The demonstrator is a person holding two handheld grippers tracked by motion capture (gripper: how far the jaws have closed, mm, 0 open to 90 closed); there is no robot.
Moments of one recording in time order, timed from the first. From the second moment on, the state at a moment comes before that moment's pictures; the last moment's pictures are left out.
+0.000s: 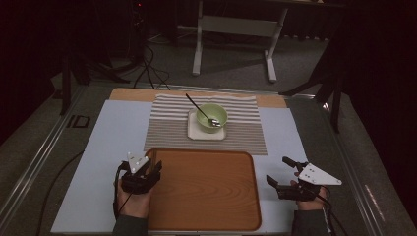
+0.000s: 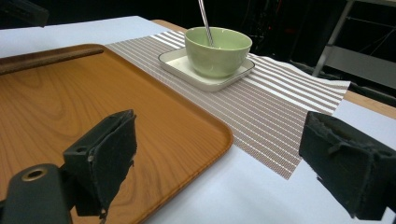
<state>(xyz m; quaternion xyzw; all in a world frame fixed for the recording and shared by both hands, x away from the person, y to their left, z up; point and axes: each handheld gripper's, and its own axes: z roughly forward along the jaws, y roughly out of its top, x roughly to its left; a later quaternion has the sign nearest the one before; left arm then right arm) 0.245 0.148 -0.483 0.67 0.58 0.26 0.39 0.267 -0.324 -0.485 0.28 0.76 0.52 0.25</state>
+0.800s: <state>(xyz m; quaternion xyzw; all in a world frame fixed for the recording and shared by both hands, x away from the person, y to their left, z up) 0.284 0.149 -0.460 0.67 0.54 0.25 0.43 0.267 -0.325 -0.485 0.28 0.76 0.52 0.25</state>
